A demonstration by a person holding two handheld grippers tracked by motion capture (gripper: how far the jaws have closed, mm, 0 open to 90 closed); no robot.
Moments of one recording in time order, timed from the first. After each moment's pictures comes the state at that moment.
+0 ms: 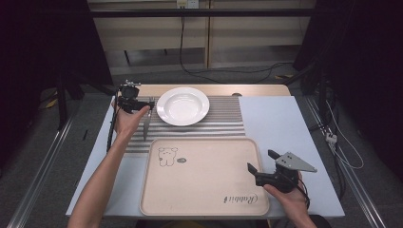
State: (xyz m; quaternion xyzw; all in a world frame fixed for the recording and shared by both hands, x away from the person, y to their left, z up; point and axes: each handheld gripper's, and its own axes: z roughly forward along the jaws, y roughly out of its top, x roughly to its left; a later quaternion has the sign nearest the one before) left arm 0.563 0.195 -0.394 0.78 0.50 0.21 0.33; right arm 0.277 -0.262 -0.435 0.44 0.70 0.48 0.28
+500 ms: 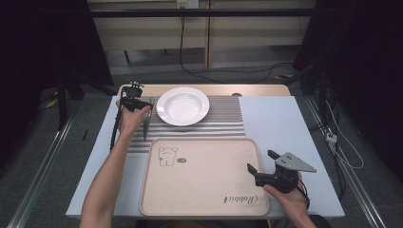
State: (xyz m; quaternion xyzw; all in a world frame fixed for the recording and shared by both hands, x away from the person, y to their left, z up) left arm 0.593 0.193 -0.423 0.78 0.52 0.20 0.27; right arm 0.277 -0.261 -0.436 0.44 0.70 0.48 0.28
